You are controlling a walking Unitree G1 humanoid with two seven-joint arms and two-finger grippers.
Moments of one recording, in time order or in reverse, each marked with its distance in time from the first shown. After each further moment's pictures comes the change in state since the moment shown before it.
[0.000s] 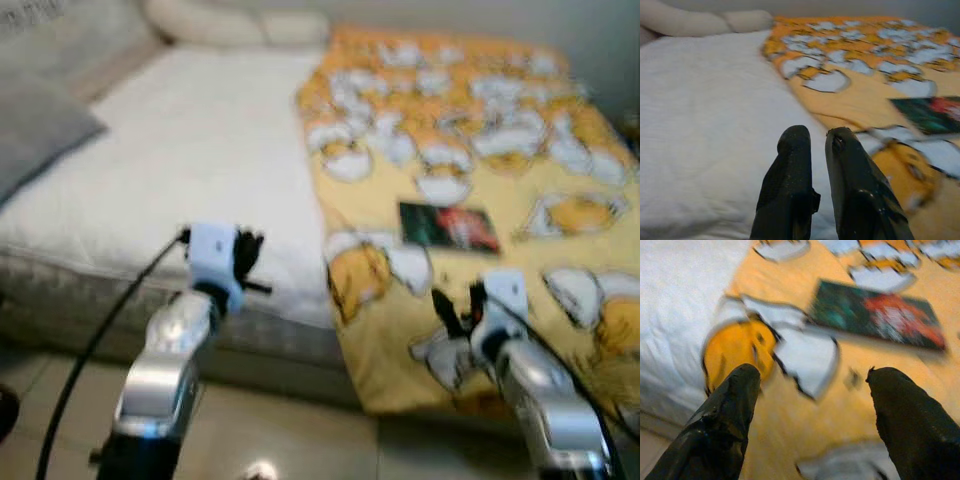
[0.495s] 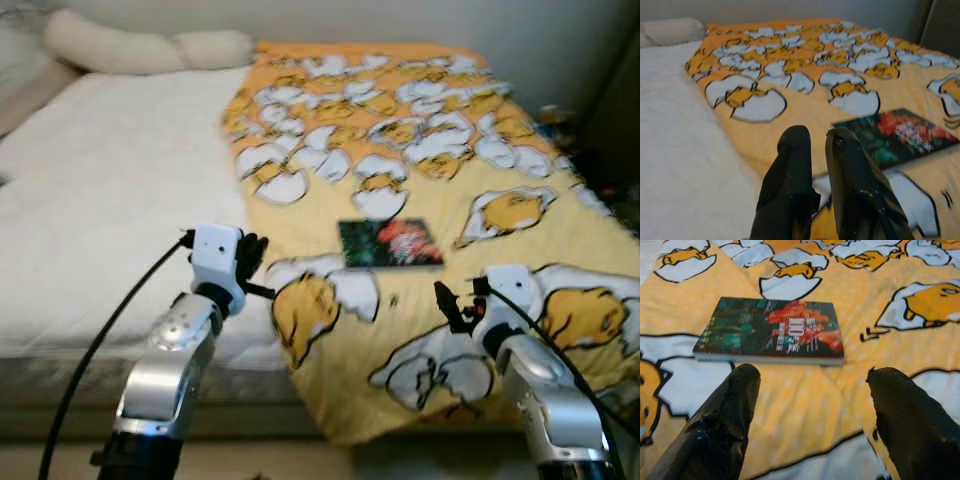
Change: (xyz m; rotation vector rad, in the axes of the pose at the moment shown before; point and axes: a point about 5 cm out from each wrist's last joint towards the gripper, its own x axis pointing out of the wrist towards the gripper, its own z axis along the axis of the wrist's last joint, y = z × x) left arm 0.001 -0.006 -0.003 -0.010 0.012 -0.045; right arm 0.000 -0.004 -0.001 0.024 0.009 -0.031
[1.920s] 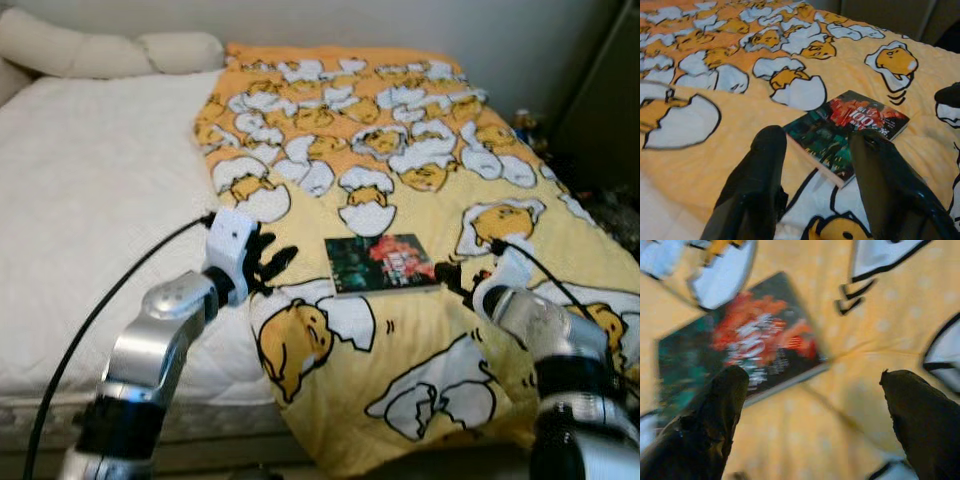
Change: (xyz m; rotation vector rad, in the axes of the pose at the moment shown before) left arm 0.013 0.000 0.018 0.058 0.120 -0.301; right arm 0.054 -0.038 0.021 0.451 0.307 -0.107
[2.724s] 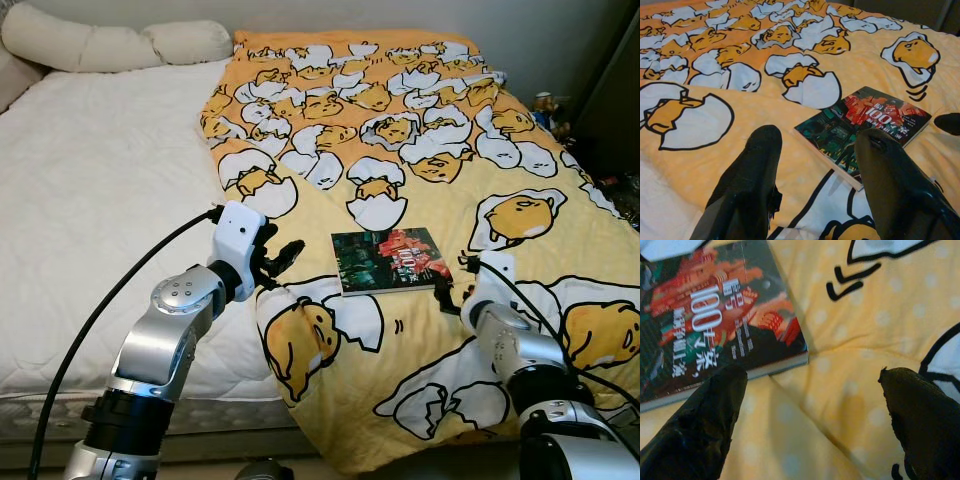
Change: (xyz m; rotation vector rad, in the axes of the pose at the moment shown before) left arm 0.006 -0.005 0.001 0.026 -0.026 0.032; right arm 0.016 0.001 -0.032 -0.230 -0.104 -0.139
